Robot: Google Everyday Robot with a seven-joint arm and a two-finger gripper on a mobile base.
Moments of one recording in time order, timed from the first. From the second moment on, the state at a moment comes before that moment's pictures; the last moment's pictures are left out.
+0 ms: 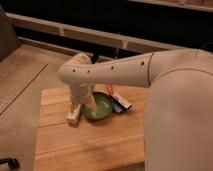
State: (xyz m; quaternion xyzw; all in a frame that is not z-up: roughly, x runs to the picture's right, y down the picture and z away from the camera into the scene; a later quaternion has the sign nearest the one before) arm -0.108 0.103 0.702 -0.26 0.23 0.64 0.68
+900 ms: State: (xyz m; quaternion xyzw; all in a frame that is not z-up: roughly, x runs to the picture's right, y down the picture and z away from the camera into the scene) arm -0.117 0.025 0.728 -0.20 0.15 0.61 0.75
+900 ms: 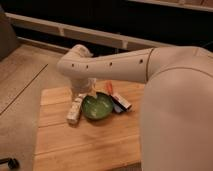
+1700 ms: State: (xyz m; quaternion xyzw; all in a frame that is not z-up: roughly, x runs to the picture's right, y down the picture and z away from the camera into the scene) arm -0.133 0.008 0.748 -0.22 0.12 0.59 0.77
